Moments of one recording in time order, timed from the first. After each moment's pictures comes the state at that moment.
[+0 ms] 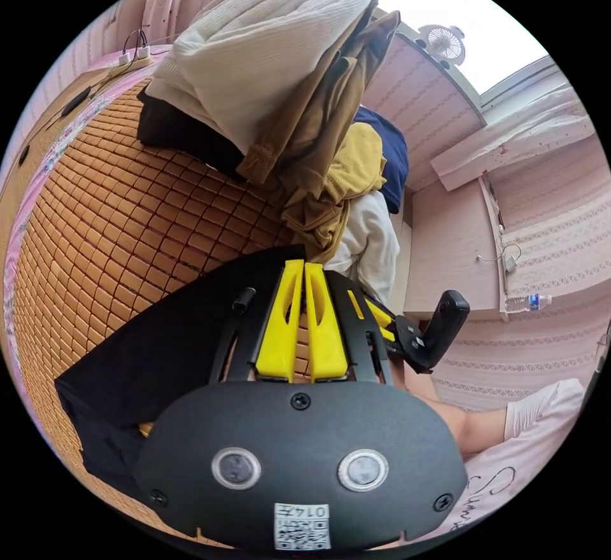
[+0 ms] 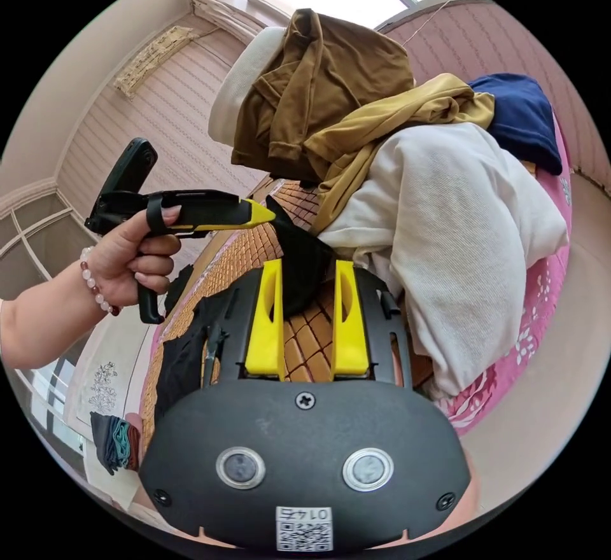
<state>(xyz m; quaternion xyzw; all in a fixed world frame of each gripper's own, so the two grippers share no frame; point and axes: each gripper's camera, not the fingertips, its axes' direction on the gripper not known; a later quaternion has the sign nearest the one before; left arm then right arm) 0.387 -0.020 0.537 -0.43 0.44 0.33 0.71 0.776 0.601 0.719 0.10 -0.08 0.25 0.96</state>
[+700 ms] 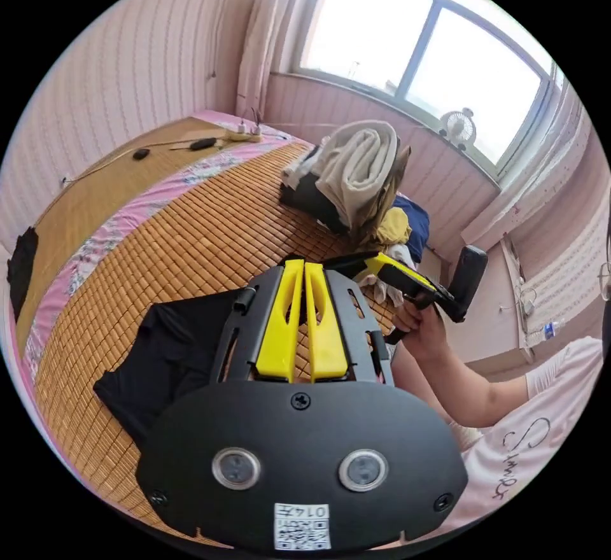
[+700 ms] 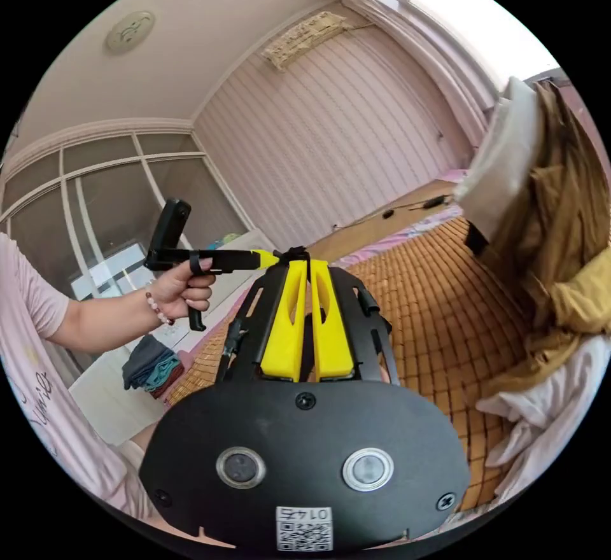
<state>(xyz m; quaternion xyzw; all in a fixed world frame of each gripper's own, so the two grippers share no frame) 0.065 -0.106 0.400 -0.23 0.37 0.19 0.88 0.633 0.373 0.648 0.17 -0.34 -0.01 0.92</state>
